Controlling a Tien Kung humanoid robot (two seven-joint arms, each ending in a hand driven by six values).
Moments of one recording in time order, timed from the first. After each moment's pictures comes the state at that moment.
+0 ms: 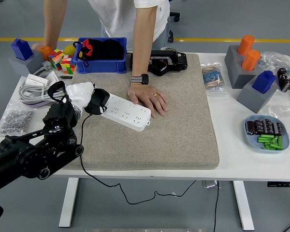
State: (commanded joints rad) left arm -0.73 0.24 -0.53 -1.04 1.85 0.21 0.65; right arm 0.14 -0.24 1.41 0.19 -1.15 -0.06 -0.08
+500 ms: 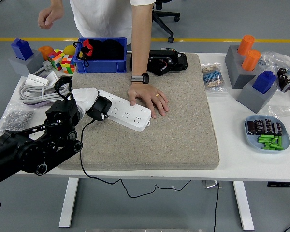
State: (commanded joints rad) left arm -0.77 0.25 -0.49 -1.06 1.79 0.05 0.65; right arm 0.14 -0.24 1.41 0.19 -1.15 -0.06 -0.08
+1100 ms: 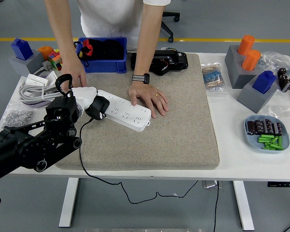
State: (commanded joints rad) left arm -0.79 0.25 -0.48 -1.03 1.78 0.01 0.65; right arm 0.14 -0.24 1.41 0.19 -1.15 -0.06 -0.08
